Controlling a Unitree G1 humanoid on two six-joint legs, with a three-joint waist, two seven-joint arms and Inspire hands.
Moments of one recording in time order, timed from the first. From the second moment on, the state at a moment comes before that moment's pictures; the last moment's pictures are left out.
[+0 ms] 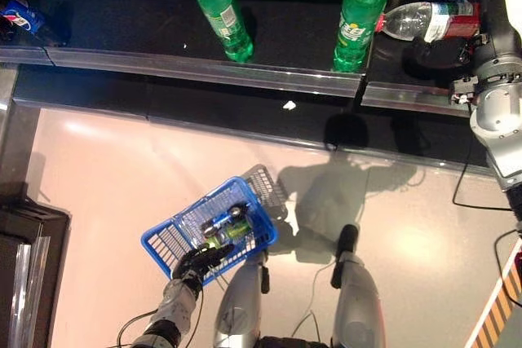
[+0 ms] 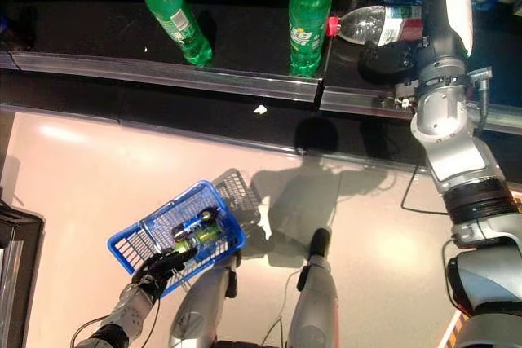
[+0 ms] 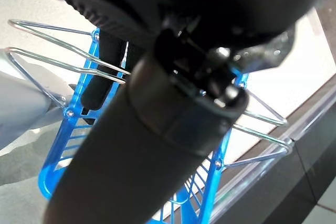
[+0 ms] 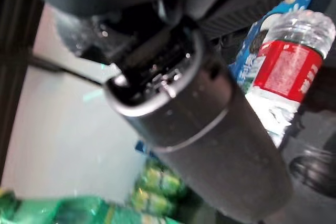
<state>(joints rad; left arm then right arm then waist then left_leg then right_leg) -0.19 0.23 -0.14 1.03 -0.84 -0.09 0.05 -0.89 -1.00 0.37 0.45 0.12 -0.04 -0.27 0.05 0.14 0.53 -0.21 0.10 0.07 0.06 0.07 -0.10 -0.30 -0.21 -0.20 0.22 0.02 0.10</state>
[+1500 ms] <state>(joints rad) -0.19 0.35 -0.12 0.94 -0.85 -0.03 0.05 -1.32 -1.10 0.92 0.77 -0.10 0.16 0.05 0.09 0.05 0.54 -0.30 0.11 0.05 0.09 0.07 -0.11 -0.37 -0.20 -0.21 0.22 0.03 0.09</state>
